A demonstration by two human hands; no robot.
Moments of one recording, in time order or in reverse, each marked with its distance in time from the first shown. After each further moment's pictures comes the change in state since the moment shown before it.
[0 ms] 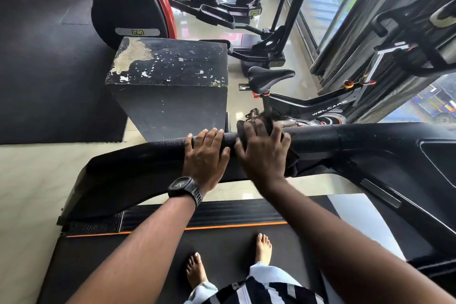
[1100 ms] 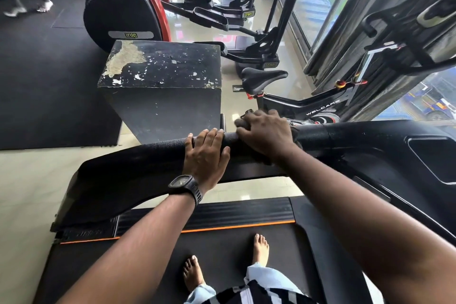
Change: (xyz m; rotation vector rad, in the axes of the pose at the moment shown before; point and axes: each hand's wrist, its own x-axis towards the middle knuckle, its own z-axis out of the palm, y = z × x) left_hand 0.006 0.016 0.002 0.009 -0.051 0.022; right_hand 0.059 0.041 -0.016 0.078 -0.179 -0.143
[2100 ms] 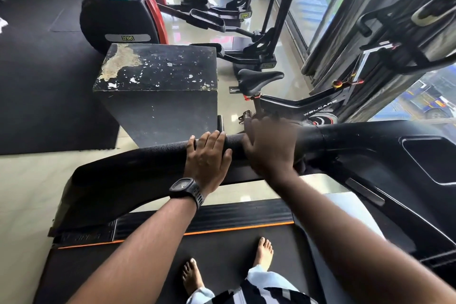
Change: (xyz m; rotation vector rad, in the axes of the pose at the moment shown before) left_hand 0.005 0.018 0.002 -0.006 0.006 0.035; right_hand -0.039 0.002 0.015 -0.093 0.136 0.193
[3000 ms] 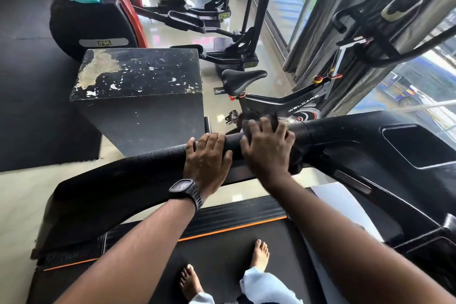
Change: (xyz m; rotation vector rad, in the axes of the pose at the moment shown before) left_hand 0.008 0.015 0.002 -0.039 -0.036 0.072; right_hand -0.009 0.006 -0.001 0.013 0.036 0.106
